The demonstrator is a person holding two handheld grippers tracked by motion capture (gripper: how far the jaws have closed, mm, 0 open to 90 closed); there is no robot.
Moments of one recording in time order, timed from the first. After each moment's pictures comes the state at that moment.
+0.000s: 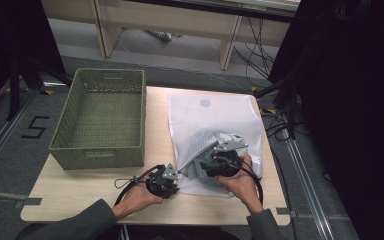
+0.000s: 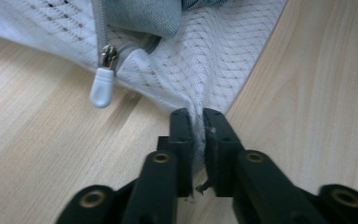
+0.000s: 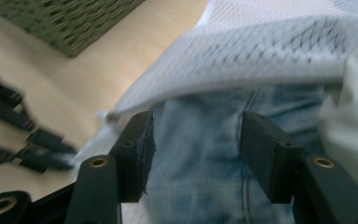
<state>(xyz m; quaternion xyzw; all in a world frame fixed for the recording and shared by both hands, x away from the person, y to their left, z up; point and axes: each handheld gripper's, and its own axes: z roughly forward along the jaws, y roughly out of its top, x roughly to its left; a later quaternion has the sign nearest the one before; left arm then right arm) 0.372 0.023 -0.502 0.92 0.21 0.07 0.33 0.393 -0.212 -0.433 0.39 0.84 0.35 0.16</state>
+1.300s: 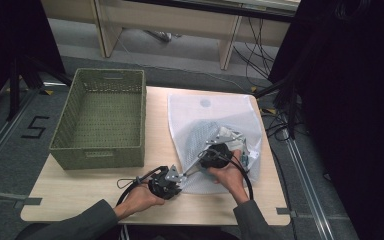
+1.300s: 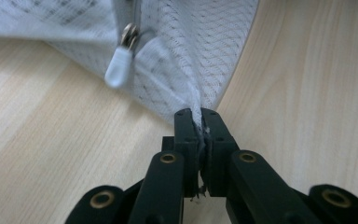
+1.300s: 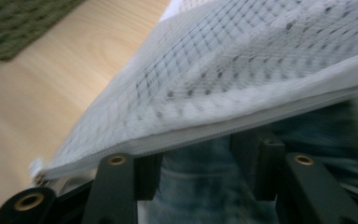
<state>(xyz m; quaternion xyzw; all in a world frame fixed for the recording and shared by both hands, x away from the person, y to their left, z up) 0.370 0.020 -0.502 0.92 0.19 0.06 0.33 0.433 -0.197 -0.462 0.42 0.83 0.33 0.18</state>
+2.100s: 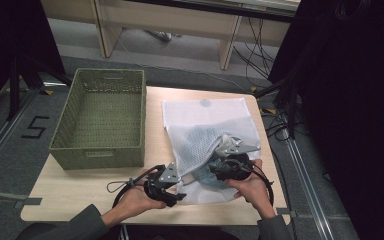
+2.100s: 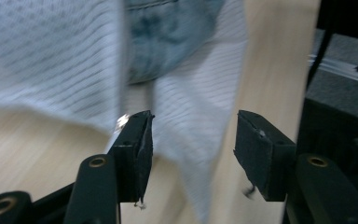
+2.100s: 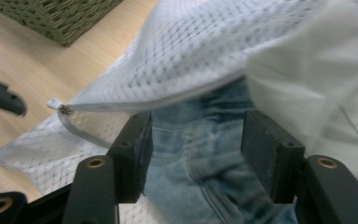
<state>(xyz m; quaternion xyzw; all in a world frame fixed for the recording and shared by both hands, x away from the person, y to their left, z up) 0.339 0.016 -0.459 0.89 0.19 0.07 0.40 0.383 -0.238 -0.427 0.42 0.83 0.35 0.15</state>
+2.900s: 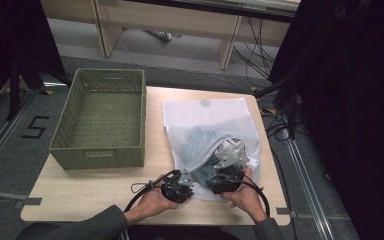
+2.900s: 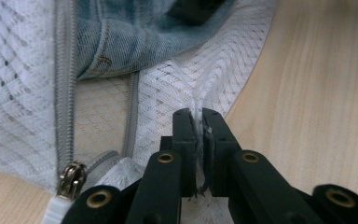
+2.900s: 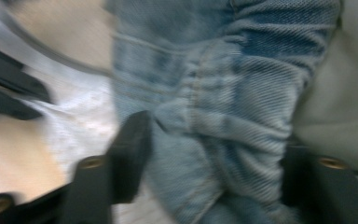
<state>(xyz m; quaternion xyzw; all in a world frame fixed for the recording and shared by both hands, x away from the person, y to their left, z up) 0.362 -0.017 -0.504 0.92 0.18 0.07 0.34 0.382 -0.225 -0.484 0.37 0.88 0.25 0.16</state>
